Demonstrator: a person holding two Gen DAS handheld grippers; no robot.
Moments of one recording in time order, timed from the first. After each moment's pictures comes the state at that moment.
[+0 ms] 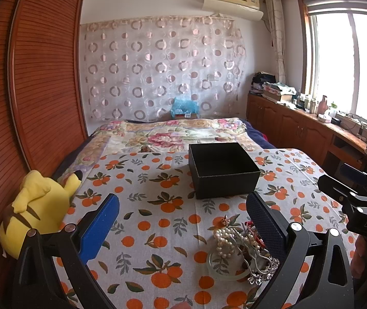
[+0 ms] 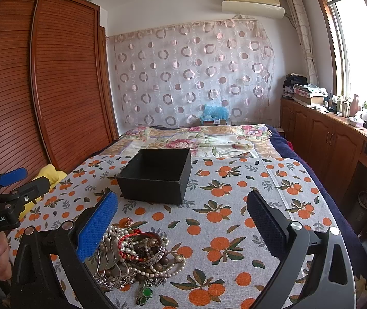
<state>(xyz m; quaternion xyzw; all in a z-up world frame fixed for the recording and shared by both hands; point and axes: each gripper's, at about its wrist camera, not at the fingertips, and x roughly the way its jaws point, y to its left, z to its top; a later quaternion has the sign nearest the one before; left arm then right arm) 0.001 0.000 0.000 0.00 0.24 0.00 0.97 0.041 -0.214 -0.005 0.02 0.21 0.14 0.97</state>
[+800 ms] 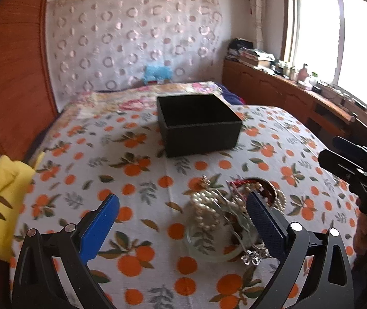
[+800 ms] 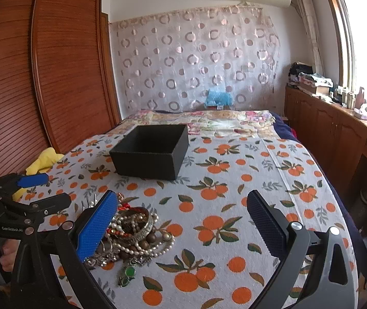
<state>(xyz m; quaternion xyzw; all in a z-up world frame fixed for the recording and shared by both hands) 0.029 -0.018 -0.059 0.01 0.33 -0.09 0.94 0.046 -0.225 -0.038 0.01 0.26 0.15 0.95</state>
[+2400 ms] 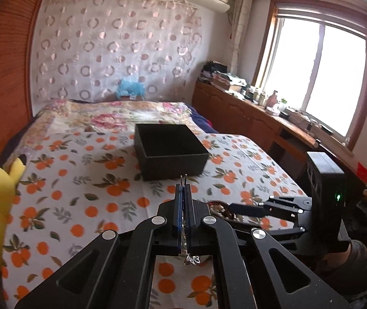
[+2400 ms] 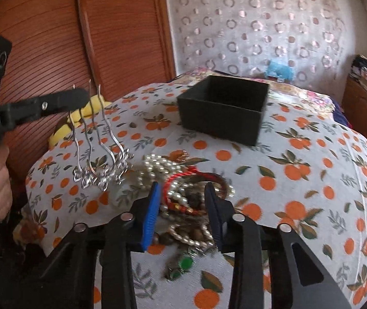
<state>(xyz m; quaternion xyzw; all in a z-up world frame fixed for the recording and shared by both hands) 0.010 0.010 -0.017 -0.06 0.28 -0.17 0.94 0.063 -0.155 -0.073 -0.06 0.35 0.32 0.88</state>
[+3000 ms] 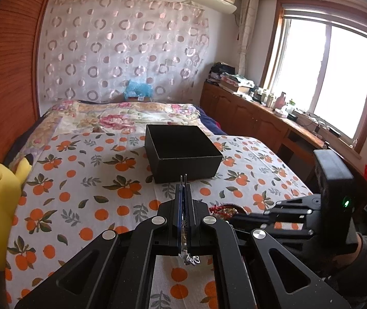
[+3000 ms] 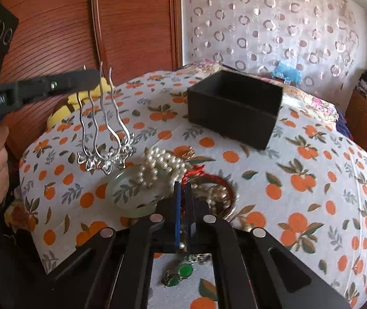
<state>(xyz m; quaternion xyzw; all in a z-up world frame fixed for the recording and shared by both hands) 0.017 0.017 -0.025 -0.05 0.28 -0.15 0.95 0.067 -0.143 -0.072 -0.11 0.35 0.32 0.87</state>
